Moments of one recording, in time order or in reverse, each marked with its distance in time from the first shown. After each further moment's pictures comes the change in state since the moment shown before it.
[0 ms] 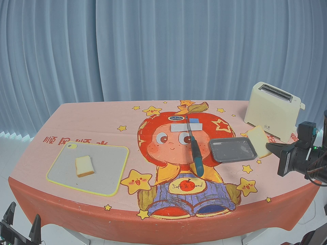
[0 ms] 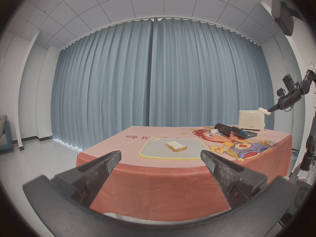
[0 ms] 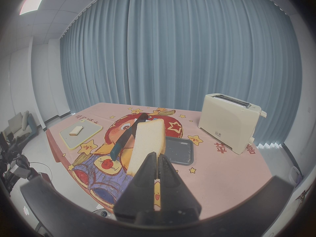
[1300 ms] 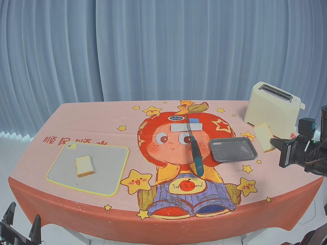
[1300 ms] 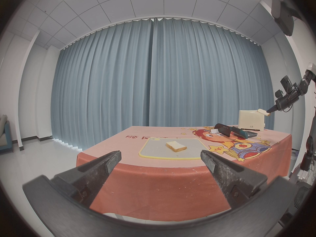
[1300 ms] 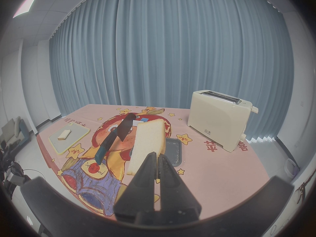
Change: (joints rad) left arm 0.000 0.000 0.000 0.000 0.000 0.000; right arm -0.106 0.036 -0.016 -0.003 0.017 0.003
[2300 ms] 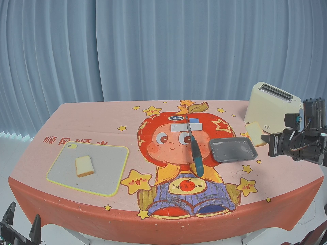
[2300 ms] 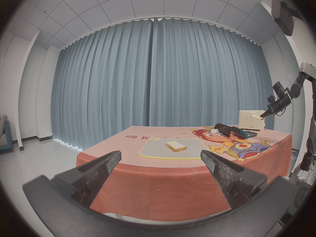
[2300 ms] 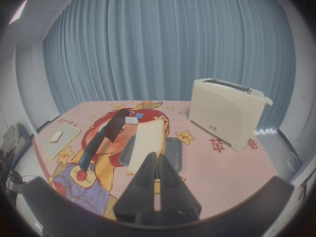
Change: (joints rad) left arm 0.000 0.000 0.000 0.000 0.000 0.000; right arm -0.126 0.189 -0.078 -0.049 0.127 -0.004
